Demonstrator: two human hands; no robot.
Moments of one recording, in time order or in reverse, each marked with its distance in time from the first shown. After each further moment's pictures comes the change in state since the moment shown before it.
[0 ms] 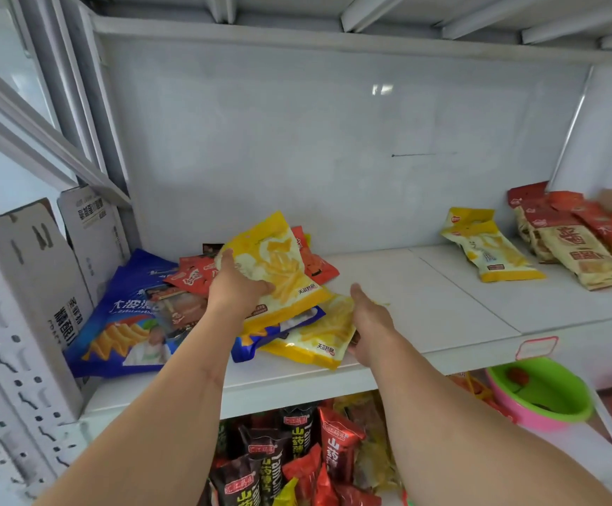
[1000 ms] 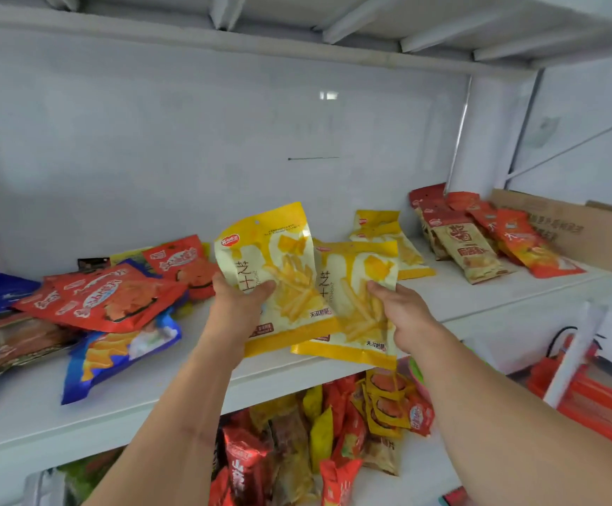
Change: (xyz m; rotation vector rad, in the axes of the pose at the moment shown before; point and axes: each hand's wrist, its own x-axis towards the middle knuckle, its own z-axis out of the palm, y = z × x) left_hand -0.088 0.088 0.170 -0.568 -0.202 0.015; right_hand 0.058 -0.088 -0.236 -0.146 0.072 -0.317
